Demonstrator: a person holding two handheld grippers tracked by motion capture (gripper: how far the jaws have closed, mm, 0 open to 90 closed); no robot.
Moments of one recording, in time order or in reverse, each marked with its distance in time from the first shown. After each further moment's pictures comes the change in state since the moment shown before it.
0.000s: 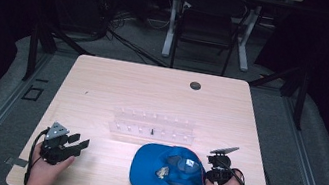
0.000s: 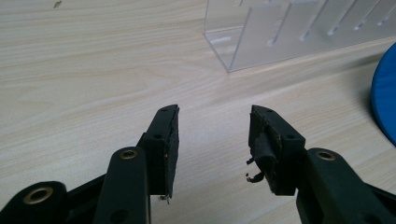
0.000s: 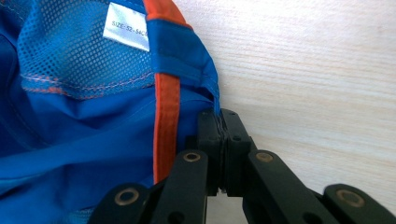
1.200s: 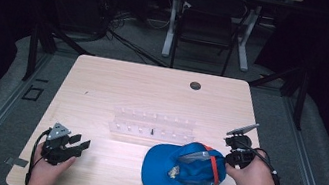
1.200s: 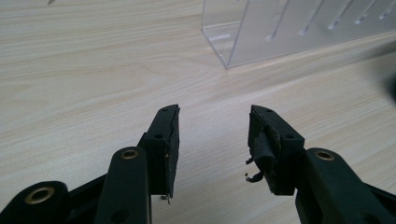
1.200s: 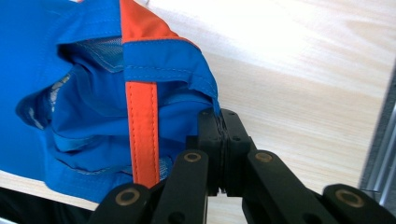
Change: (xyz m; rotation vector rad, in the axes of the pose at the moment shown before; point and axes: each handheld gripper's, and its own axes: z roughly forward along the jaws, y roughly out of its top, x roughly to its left) left arm -0.002 -0.001 0.003 0.009 0.000 0.007; right arm -0.012 0.035 -0.090 -0.014 -0.095 -0.105
